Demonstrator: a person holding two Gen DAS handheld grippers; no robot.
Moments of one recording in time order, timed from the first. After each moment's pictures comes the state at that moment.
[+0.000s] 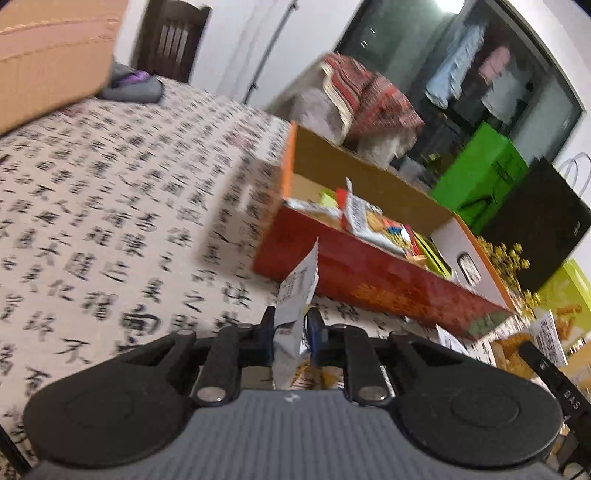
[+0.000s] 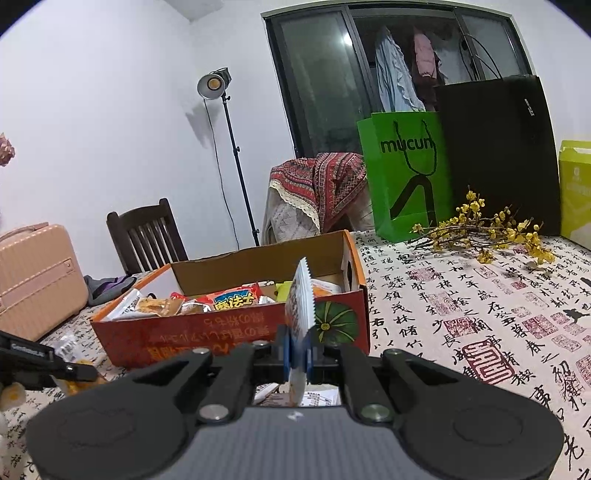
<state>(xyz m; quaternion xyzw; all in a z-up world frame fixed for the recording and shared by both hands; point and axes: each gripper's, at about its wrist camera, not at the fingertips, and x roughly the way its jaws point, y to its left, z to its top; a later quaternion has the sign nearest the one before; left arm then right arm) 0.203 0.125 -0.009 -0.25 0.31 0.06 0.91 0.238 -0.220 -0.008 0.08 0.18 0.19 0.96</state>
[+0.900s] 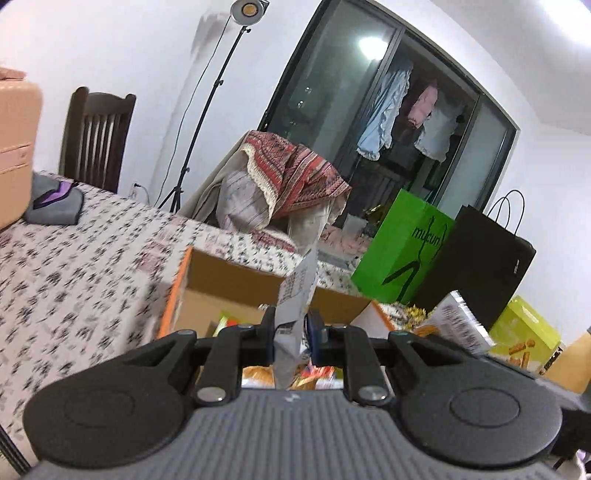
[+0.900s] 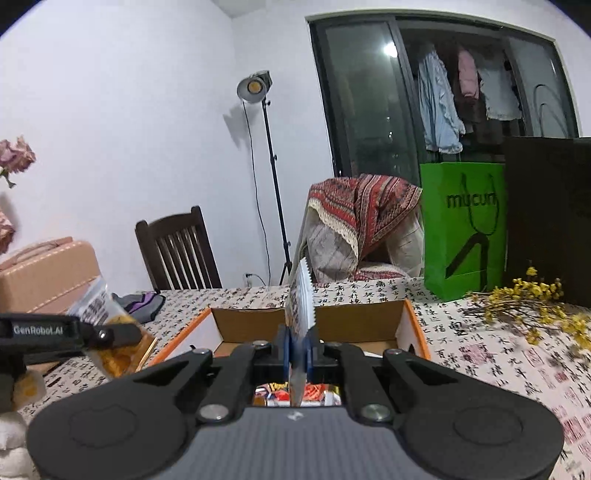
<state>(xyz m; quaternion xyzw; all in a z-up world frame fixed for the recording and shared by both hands) 0.248 0.080 0.086 -0.20 0.19 -0.01 0.96 0.297 -0.152 0.083 0.04 0.18 0.23 0.95</state>
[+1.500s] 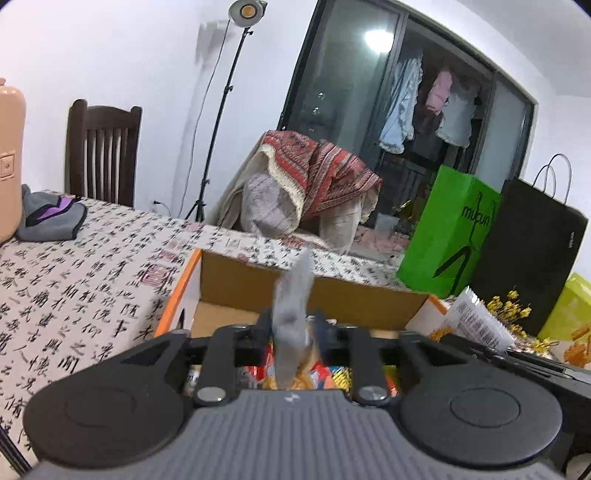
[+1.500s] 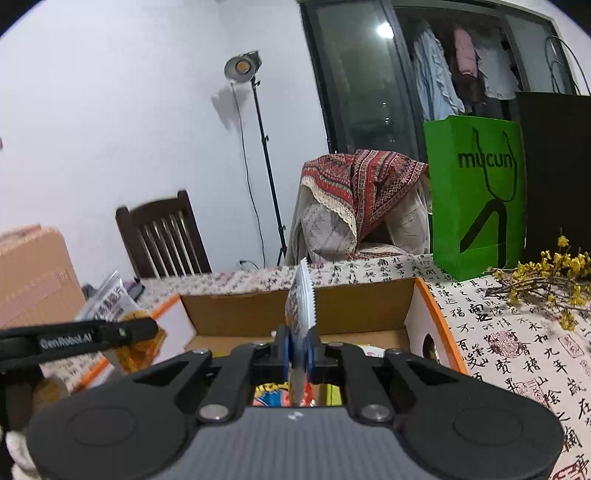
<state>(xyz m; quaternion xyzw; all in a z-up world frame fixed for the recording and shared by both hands) 0.317 0.074 0.031 -0.14 0.19 0.05 0.97 0.363 -0.139 0.026 0.04 0.21 0.22 0.95</state>
